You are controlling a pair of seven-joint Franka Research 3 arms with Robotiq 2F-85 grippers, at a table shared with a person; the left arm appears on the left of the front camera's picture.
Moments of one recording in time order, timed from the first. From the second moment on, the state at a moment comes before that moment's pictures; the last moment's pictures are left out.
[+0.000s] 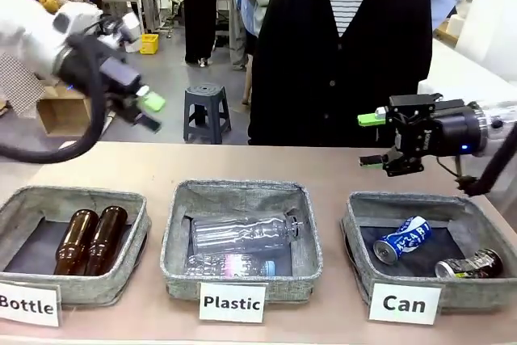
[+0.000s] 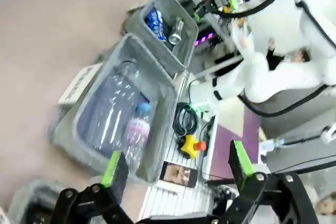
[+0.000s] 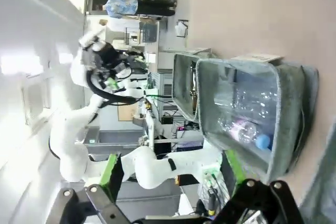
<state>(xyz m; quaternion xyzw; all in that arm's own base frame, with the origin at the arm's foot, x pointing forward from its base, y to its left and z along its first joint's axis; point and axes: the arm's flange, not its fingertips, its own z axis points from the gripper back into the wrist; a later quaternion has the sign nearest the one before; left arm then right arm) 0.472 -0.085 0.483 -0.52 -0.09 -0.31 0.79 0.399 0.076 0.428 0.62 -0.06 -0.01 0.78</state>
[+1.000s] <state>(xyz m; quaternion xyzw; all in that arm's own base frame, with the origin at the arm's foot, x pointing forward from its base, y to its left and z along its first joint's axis) 0.462 -0.046 0.458 -0.55 -0.11 -0.27 0.78 0.402 0.075 0.426 0.62 -0.06 -0.01 0.78</state>
